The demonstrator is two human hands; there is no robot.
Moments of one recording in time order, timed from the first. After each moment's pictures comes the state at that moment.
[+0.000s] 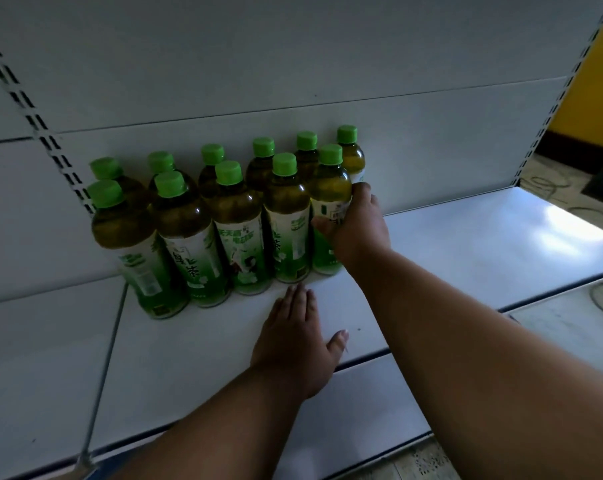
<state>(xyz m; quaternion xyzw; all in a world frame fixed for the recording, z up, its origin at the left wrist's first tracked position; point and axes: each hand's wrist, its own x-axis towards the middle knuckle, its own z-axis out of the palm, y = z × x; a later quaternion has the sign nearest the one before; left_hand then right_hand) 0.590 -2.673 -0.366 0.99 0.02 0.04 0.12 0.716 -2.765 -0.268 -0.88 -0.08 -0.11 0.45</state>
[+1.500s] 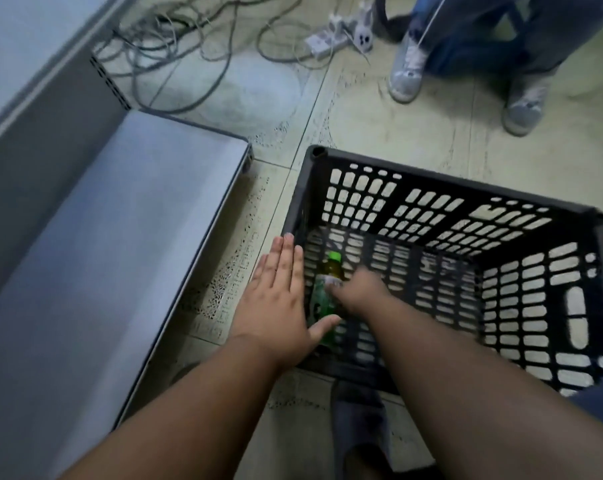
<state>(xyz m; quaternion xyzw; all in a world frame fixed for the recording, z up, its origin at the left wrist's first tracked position) 0.495 -3.029 -0.521 0.86 -0.48 -0.15 -0.05 0.429 -3.190 -0.589 -0.75 0.52 0.23 0.34</state>
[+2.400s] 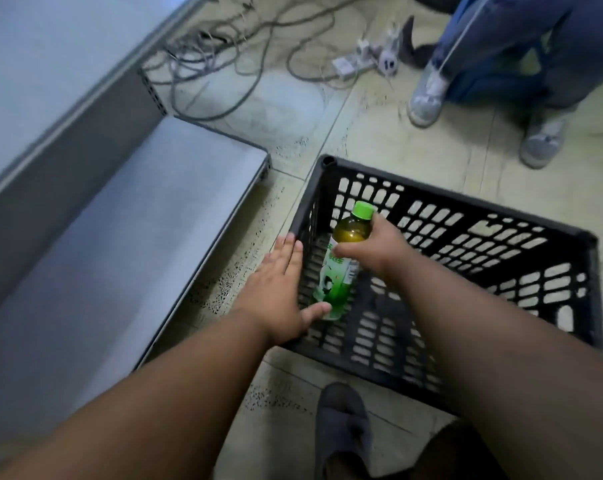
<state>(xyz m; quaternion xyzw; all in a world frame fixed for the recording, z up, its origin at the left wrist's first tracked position) 0.500 -3.042 -0.496 0.88 -0.41 -0.26 0.04 0.443 -3.246 -0.510 -0.74 0.41 0.04 0.54</state>
